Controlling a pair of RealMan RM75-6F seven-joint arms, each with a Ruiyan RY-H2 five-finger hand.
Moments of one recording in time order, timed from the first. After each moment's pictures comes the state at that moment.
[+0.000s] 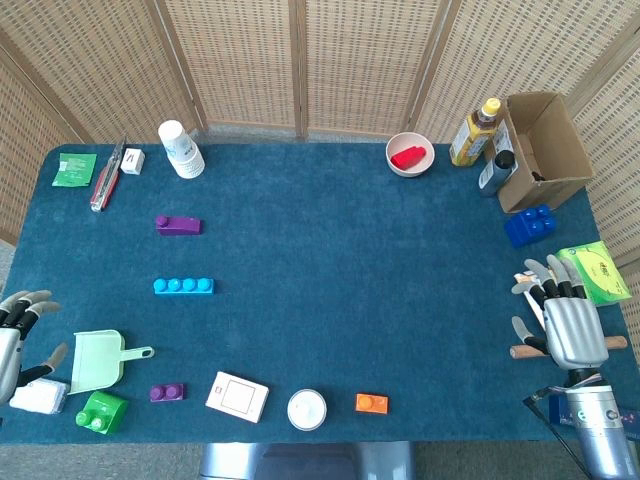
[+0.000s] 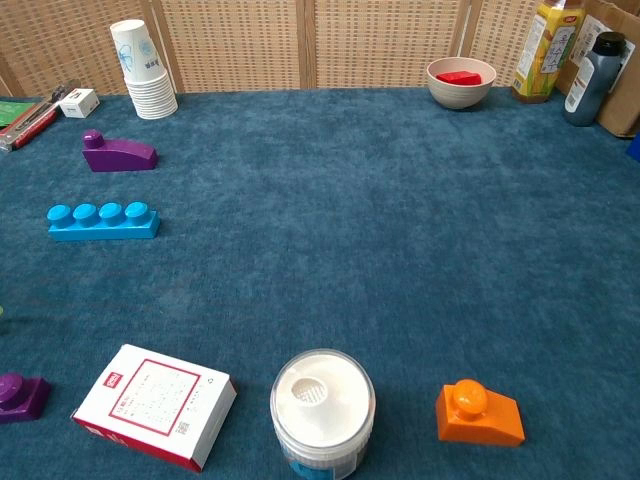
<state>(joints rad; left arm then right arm) -0.03 -1.08 -0.03 -1.75 1.53 1.58 0.13 0.20 -1.17 0.13 -1.64 -1.45 1.43 -0.09</state>
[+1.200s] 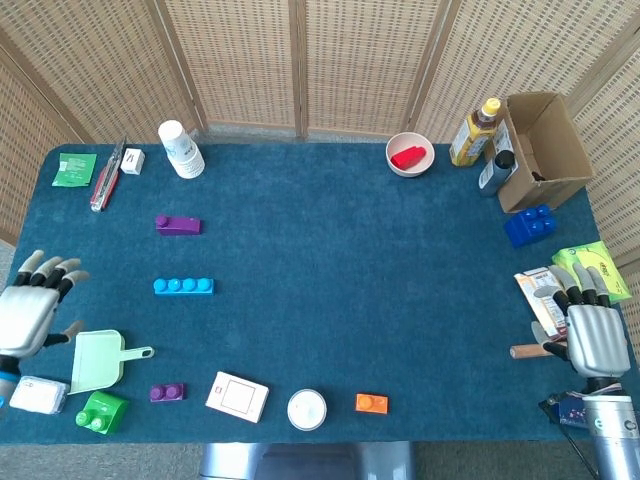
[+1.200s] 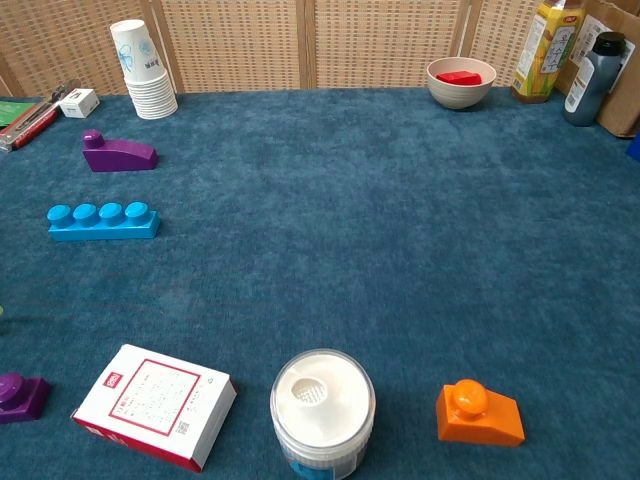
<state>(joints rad) -0.26 -0.97 -0.10 -1.73 1.37 1.20 0.23 0.16 -1.16 0.13 -1.61 -1.41 1.46 -0.05</state>
